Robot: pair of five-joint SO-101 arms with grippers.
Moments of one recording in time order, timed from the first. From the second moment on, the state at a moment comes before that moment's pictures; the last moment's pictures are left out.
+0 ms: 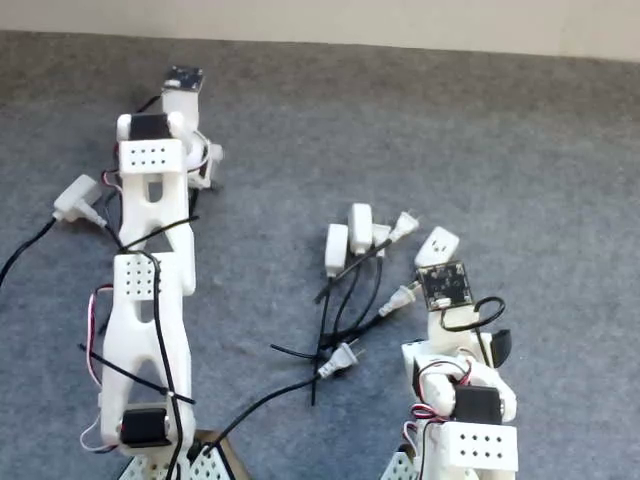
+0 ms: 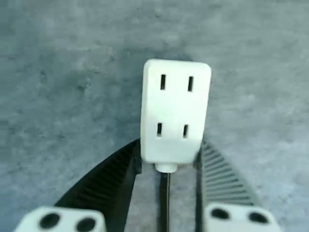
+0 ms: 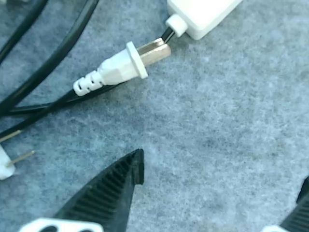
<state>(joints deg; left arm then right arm) -10.4 78.2 -90.5 94.2 -7.9 -1.1 -89.9 94.2 62.4 13.9</state>
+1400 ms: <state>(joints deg) 1.1 -7.1 44.1 62.4 -50.2 -1.1 -89.9 94.2 62.4 13.9</state>
